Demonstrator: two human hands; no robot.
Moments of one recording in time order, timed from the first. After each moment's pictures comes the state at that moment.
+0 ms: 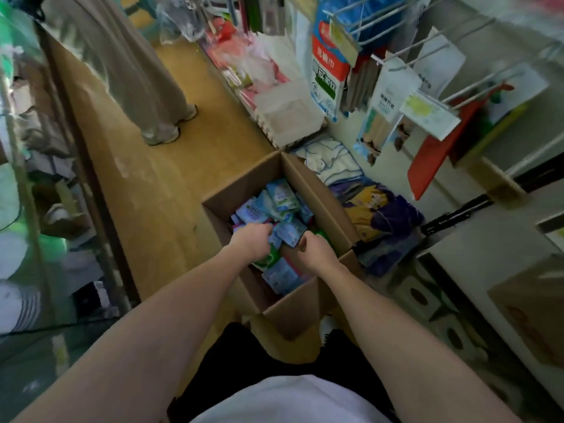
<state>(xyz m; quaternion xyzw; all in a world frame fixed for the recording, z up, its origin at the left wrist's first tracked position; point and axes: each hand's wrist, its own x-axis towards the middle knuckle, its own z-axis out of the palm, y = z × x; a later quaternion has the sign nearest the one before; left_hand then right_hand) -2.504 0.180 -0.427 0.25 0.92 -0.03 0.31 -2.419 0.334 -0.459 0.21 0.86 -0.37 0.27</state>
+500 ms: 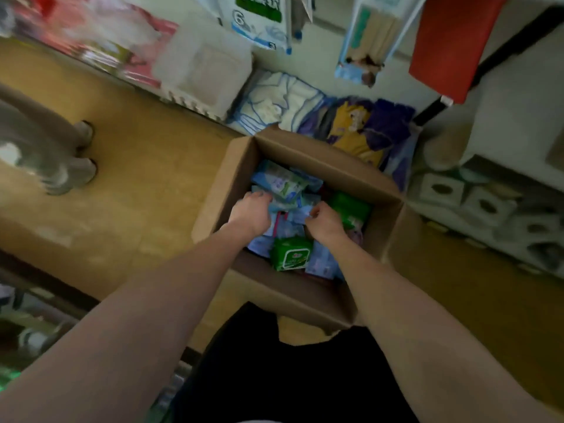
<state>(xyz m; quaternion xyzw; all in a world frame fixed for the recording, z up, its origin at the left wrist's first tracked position) -2.684 0.182 -0.530 0.45 0.82 -0.07 0.35 -2.525 0.275 -0.560 0.55 0.66 -0.48 0.19</state>
